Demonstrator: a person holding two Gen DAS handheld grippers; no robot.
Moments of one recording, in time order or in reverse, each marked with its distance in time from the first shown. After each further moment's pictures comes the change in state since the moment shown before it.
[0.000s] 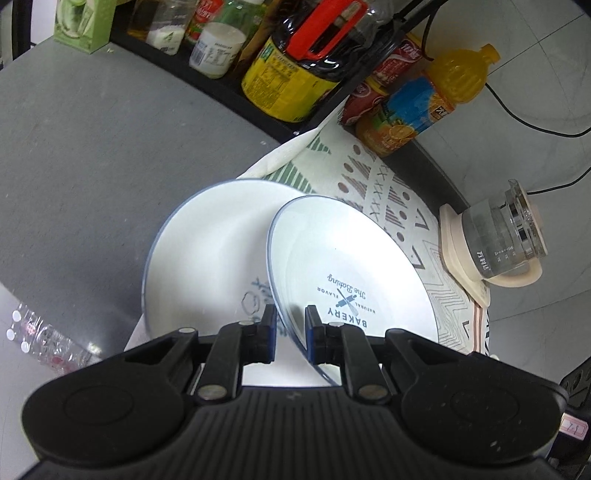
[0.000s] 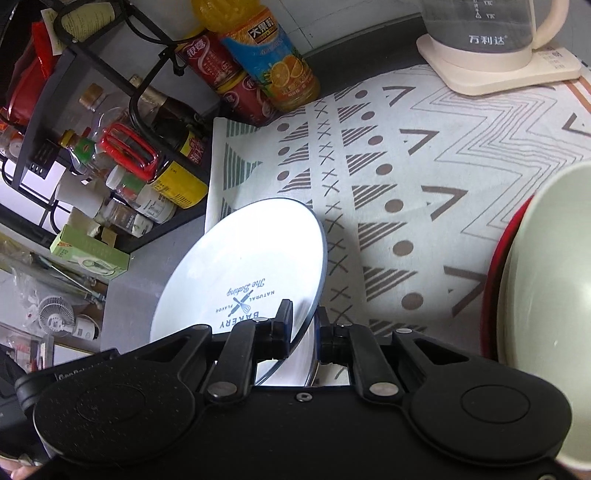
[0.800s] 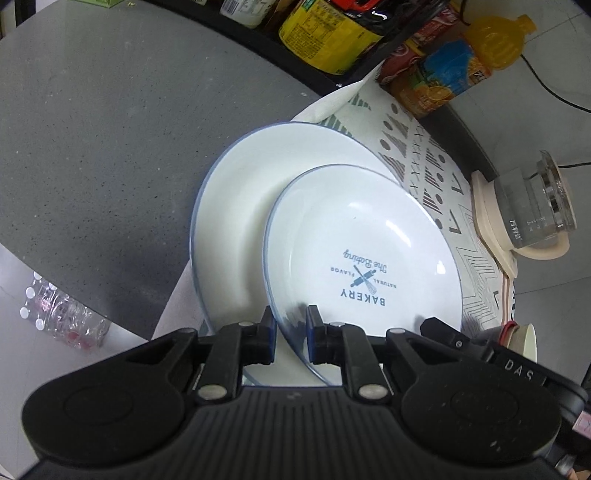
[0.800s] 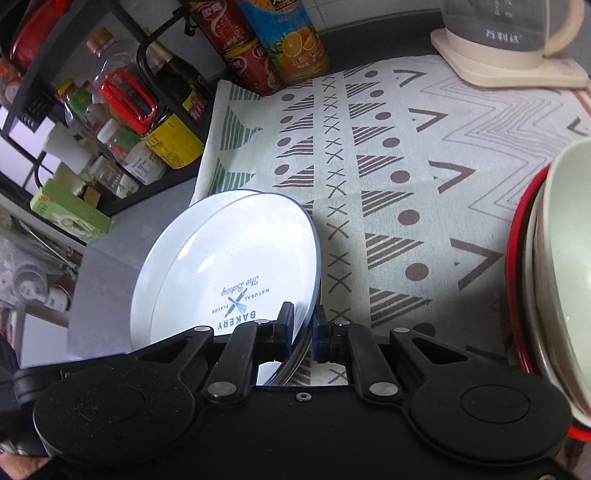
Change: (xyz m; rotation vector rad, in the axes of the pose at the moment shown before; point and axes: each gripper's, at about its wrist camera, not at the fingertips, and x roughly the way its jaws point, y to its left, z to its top) left arm 0.023 0.031 -0.008 -0.005 0.118 0.054; right arm 0.017 0.017 -0.028 -0.112 0.016 -0.091
